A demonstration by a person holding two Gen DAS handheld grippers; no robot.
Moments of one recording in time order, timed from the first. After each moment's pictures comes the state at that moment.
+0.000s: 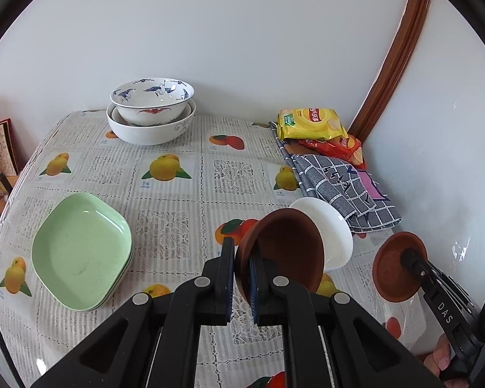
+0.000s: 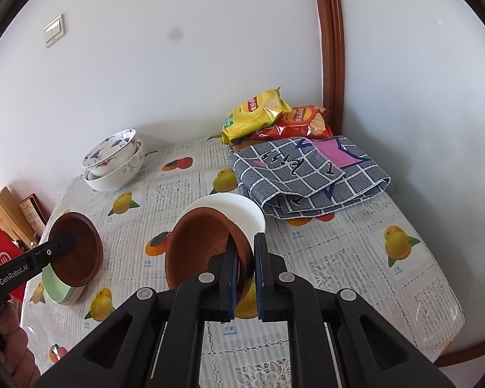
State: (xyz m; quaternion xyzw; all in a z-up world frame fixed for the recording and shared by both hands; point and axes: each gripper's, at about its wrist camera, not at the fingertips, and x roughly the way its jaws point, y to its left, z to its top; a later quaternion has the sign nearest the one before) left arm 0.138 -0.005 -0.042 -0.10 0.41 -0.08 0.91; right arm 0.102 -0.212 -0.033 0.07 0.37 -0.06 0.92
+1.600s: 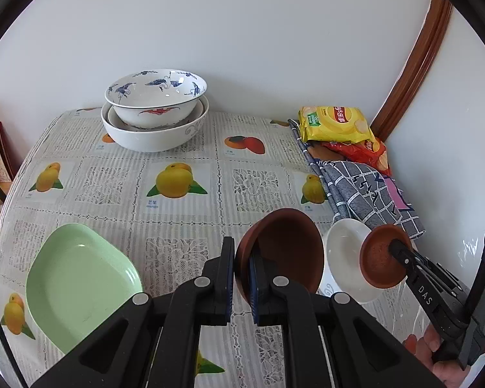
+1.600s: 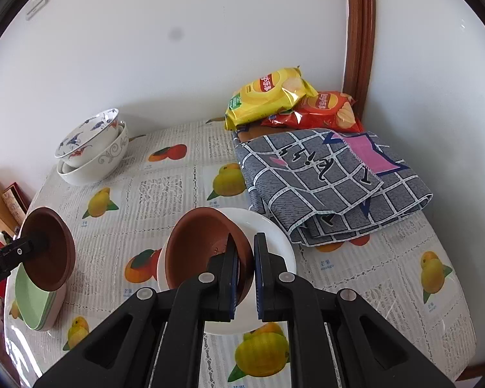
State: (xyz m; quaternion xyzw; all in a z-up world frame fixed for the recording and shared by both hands) left arm 0.210 0.016 -0.066 -0.09 0.43 -0.07 0.89; right arm 0.198 -0.202 -0.082 0.04 0.42 -0.06 0.90
